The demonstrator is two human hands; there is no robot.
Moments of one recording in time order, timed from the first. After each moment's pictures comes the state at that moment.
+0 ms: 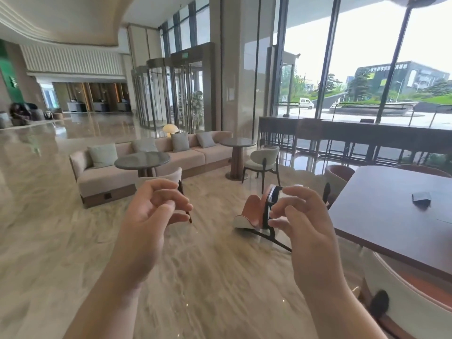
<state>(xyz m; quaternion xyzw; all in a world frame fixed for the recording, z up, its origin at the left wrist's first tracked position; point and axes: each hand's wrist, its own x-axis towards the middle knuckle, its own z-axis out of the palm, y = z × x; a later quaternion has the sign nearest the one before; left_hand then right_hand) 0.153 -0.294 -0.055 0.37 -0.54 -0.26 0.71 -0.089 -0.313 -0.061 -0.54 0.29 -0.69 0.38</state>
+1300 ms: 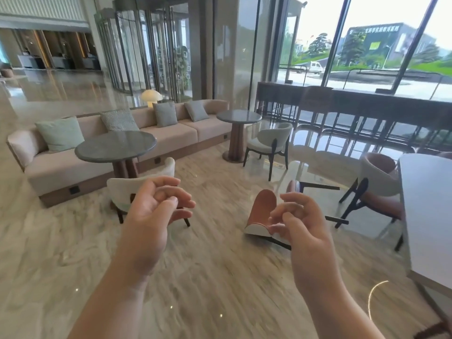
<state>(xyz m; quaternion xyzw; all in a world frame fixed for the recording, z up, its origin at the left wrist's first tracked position) 0.443 -0.915 -0.110 0.39 -0.50 -0.36 0.68 0.199 -0.904 -0.114 -0.51 0.39 -0.65 0.39</state>
